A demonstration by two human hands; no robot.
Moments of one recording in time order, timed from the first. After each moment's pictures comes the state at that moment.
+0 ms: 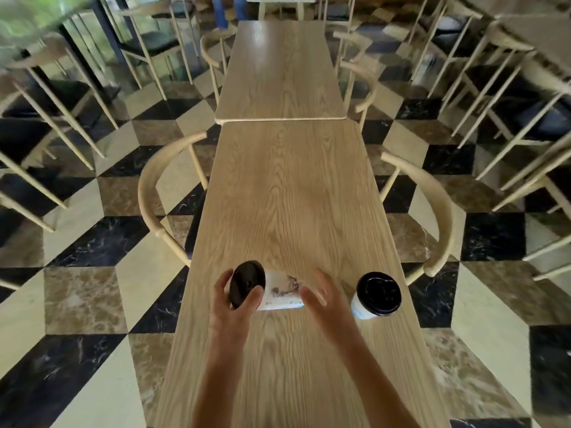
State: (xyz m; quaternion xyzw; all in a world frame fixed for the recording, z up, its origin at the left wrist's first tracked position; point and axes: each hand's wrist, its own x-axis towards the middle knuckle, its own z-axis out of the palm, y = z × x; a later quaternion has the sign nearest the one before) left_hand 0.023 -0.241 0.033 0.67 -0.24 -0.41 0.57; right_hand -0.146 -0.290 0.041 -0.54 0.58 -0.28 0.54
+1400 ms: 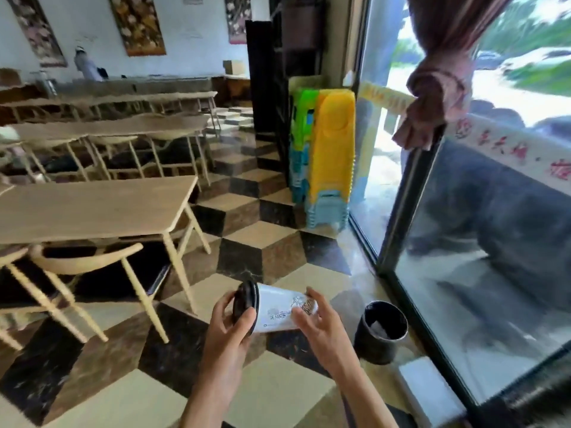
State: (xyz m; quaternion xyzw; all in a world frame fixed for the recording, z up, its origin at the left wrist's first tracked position) left_hand -0.920 0.103 0.153 0.11 -0.52 -0.84 0.10; right_hand -0.956 0.282 0.149 -0.04 0.75 -0.66 0.07
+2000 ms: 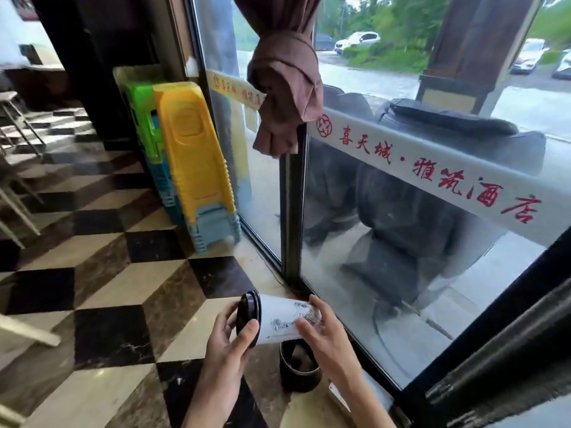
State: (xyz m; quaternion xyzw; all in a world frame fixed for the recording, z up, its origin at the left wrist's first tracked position) left_hand -1.249 0.340 0.125 -0.03 -0.55 -0.83 -0.14; right_hand -1.199 0.523 0.122 0.17 0.78 -0.60 -0.08
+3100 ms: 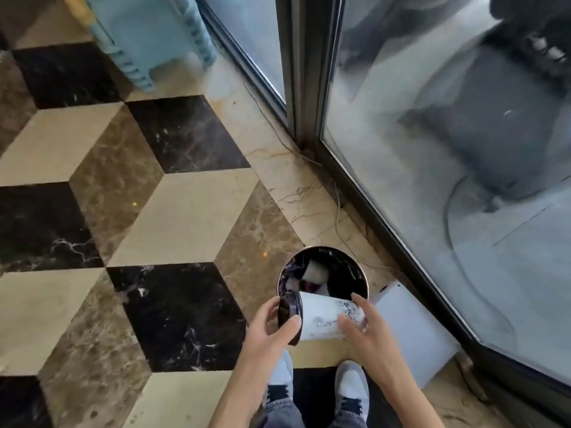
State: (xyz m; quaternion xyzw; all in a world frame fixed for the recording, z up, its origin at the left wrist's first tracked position) left_hand -1.483 0.502 -0.398 0.21 -0.68 -0.58 -0.39; right_hand -1.414 0.692 -0.413 0.40 0.70 -0.55 0.21
